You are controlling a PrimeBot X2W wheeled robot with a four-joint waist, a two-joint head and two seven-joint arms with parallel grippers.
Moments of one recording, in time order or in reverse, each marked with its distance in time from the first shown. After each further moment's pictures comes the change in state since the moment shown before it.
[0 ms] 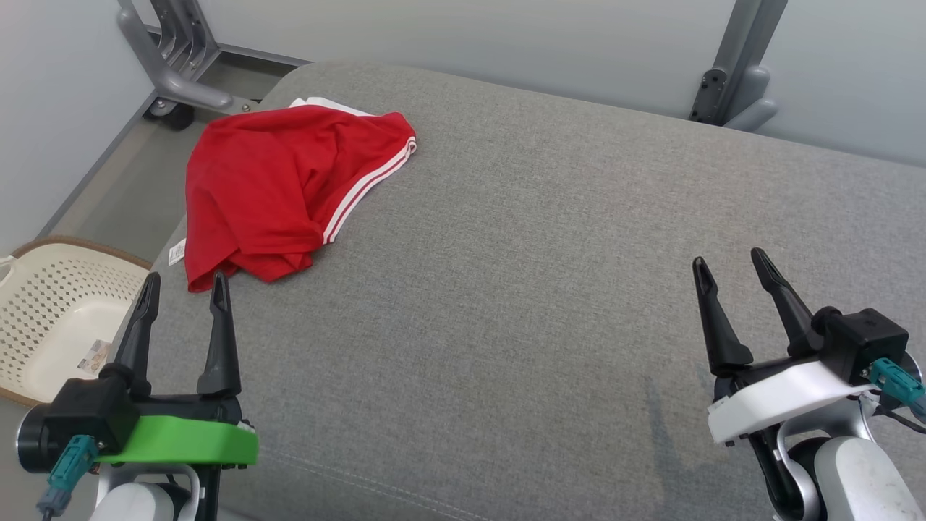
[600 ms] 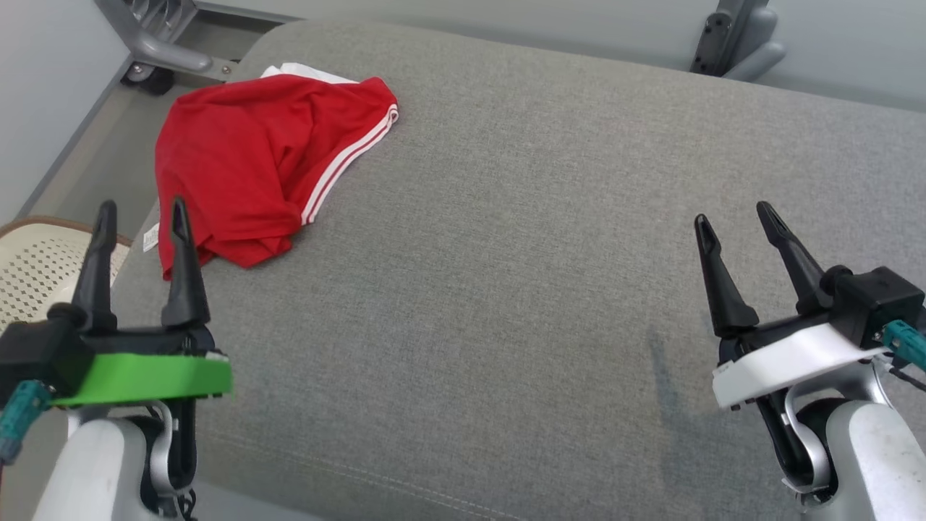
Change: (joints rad) left arm -0.110 -0.064 0.099 0.014 0.025 -0.052 -0.003; right arm -0.063 -0.025 0.011 -0.059 -0.016 0.000 0.049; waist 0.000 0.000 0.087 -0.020
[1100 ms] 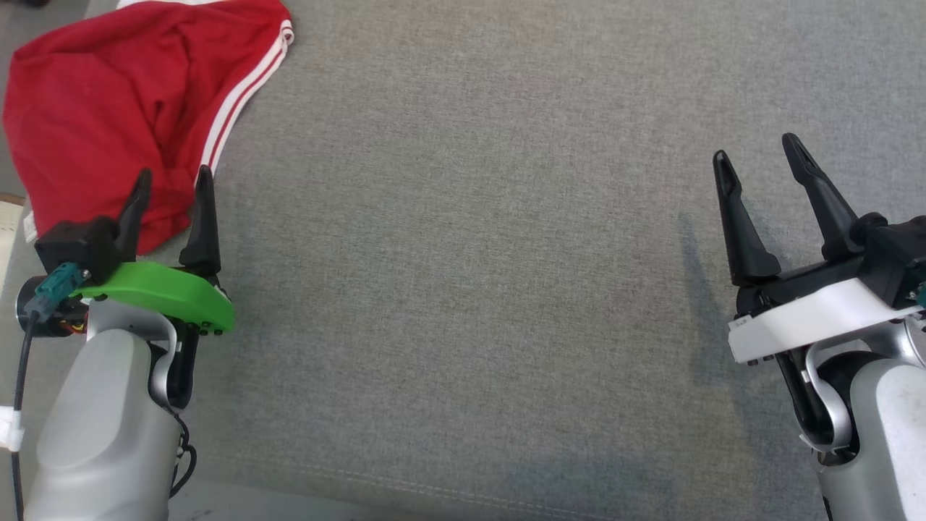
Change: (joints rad) left arm -0.348 -0.034 -0.030 0.584 -0.003 -0.183 0.000; right arm -0.101 -0.029 -0.010 -0.076 -0.026 0.000 0.043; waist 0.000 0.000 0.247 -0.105
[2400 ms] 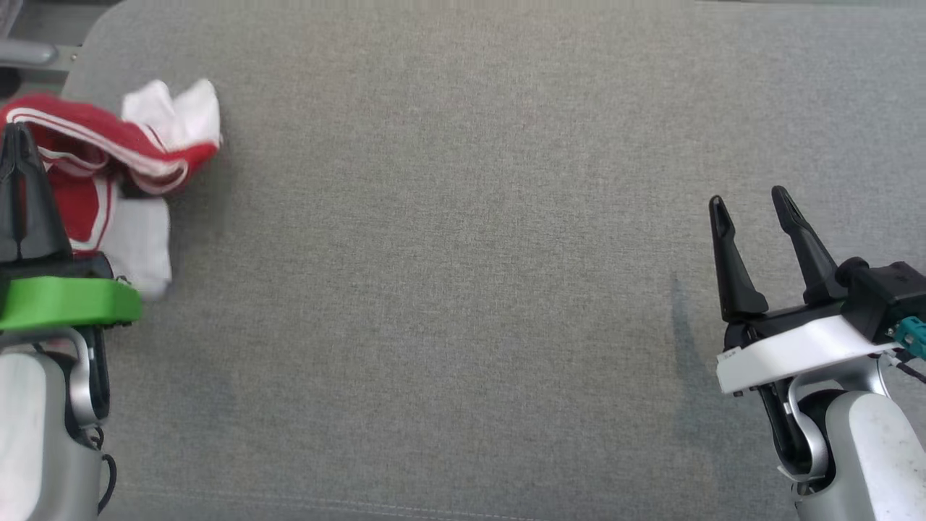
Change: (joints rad) left arm 0.126 0.110 0.135 -0.360 0.166 0.200 0.000; right arm 0.057 0.051 -0.022 0.118 0.037 0.000 -0.105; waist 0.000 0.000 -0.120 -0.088
